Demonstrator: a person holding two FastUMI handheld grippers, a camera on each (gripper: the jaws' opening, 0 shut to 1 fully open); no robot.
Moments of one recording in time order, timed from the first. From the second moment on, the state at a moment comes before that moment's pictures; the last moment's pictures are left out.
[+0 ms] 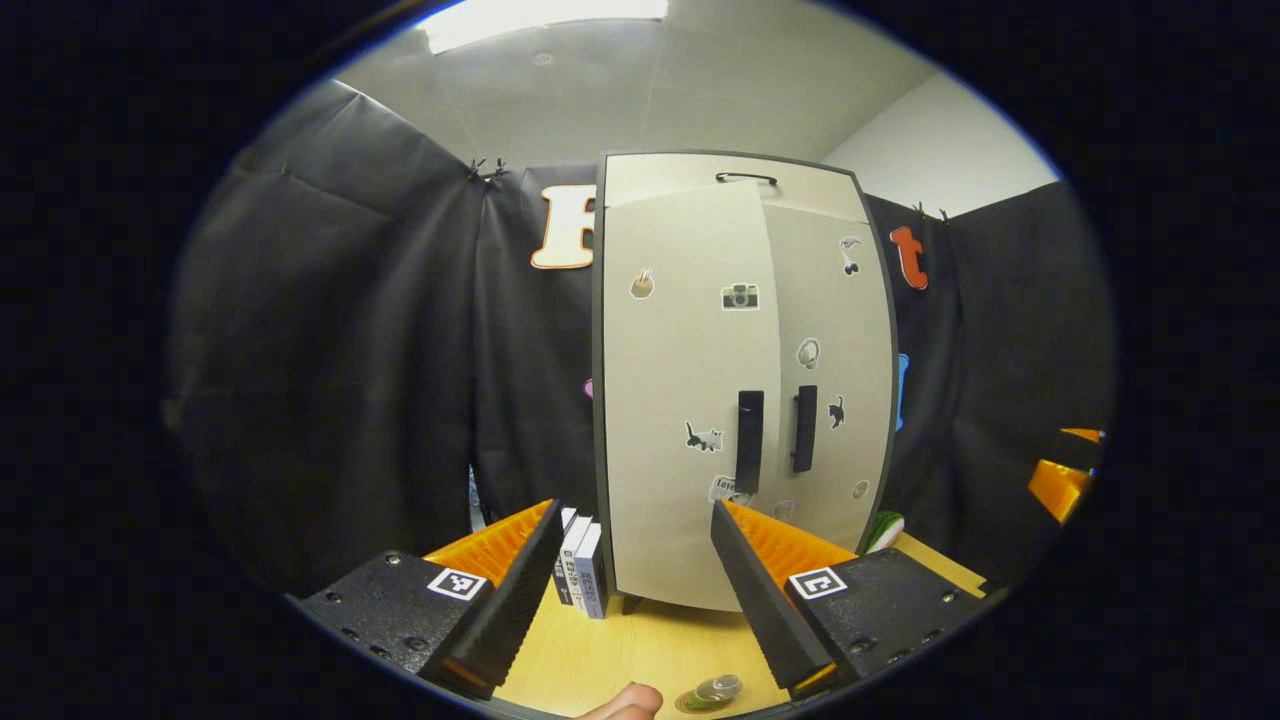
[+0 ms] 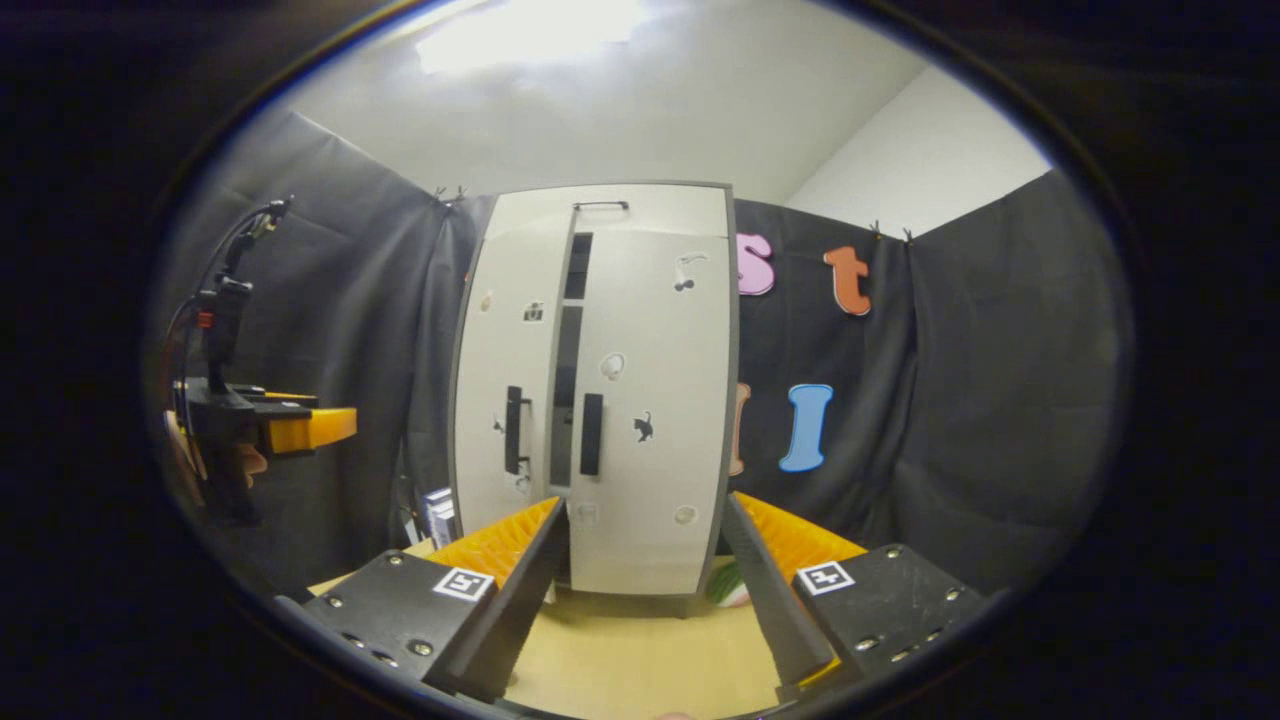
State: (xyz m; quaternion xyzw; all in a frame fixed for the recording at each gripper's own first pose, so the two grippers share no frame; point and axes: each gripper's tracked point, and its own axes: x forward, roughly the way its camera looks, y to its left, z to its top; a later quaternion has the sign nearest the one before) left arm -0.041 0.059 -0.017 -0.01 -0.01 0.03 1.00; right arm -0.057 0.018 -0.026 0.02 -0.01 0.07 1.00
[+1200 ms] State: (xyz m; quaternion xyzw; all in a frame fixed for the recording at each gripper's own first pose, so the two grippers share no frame) left arm -0.069 0.062 -0.050 0.00 0.01 -0.05 1.00; right arm -0.071 0.058 -0.034 0.00 0.01 0.04 1.00
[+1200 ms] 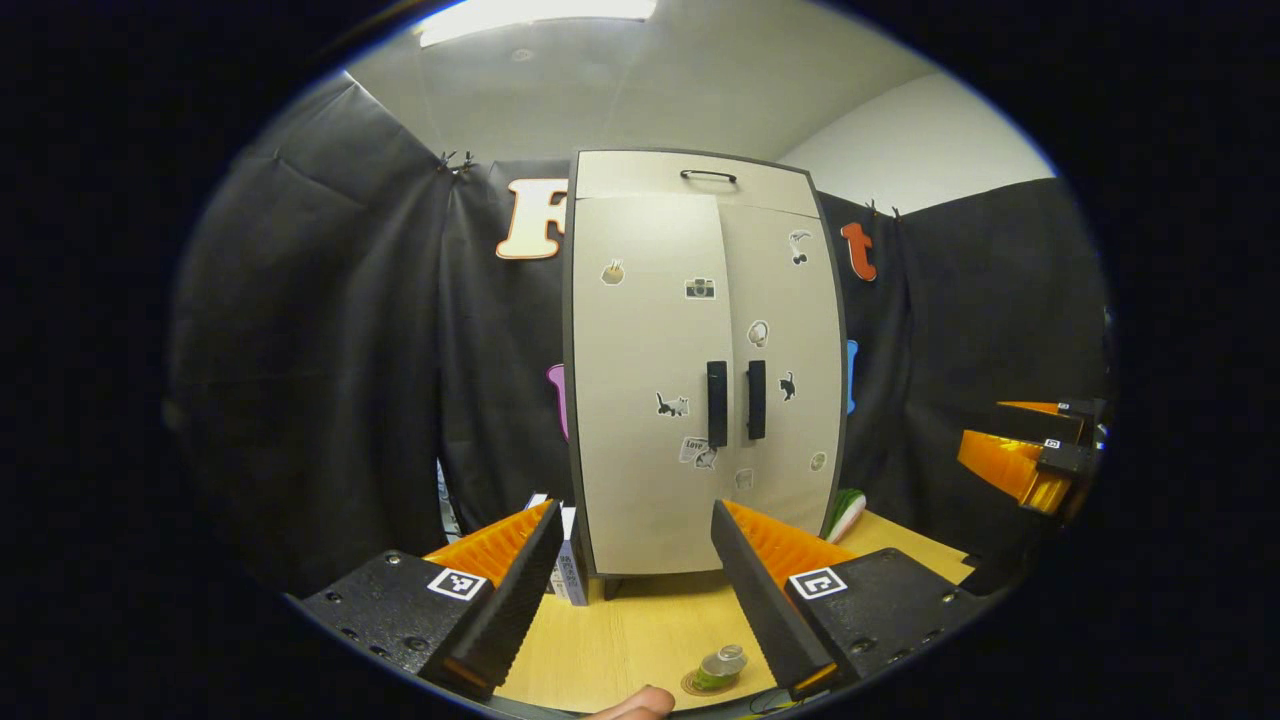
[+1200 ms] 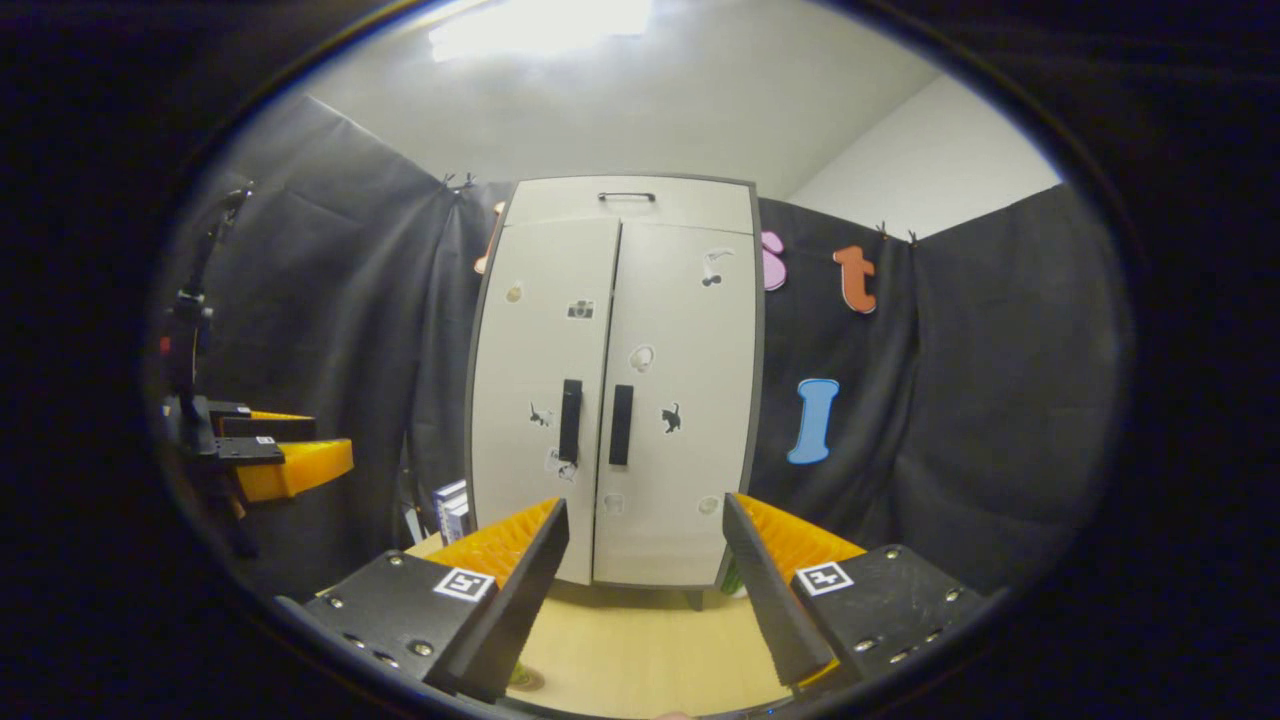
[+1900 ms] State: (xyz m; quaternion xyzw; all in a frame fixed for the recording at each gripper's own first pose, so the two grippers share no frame) left arm -0.056 0.071 -0.040 0.01 0.00 -0.06 1.00; right arm -0.071 0.057 -0.034 0.01 0.00 0.04 1.00
